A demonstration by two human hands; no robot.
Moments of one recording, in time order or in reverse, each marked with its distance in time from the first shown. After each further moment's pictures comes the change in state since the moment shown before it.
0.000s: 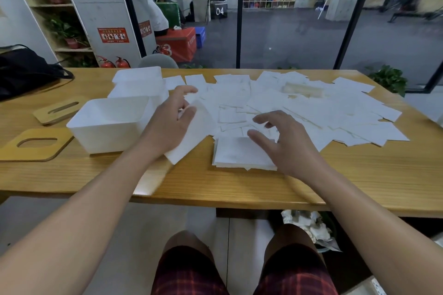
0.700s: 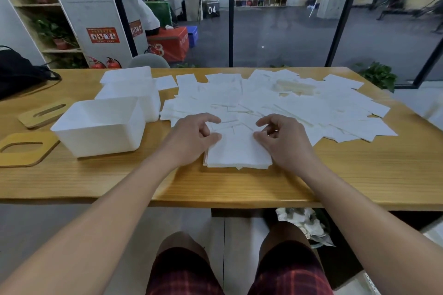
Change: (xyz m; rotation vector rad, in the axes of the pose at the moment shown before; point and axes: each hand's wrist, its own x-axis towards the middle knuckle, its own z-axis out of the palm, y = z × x) left_hand -0.010 0.016 0.053 0.061 -0.210 -0.097; right_hand 0.005 0.029 0.000 0.209 0.071 0.201
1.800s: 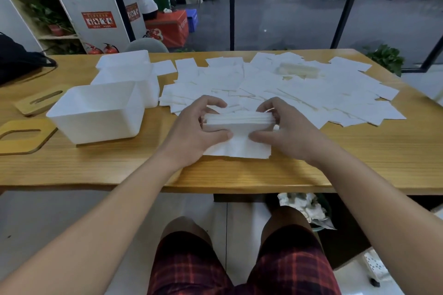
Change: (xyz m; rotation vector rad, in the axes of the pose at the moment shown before) left_hand -0.034 0.019 0.009 -0.247 0.062 0.028; right_hand -0.014 -0.023 -0.015 0.003 -0.282 0.072
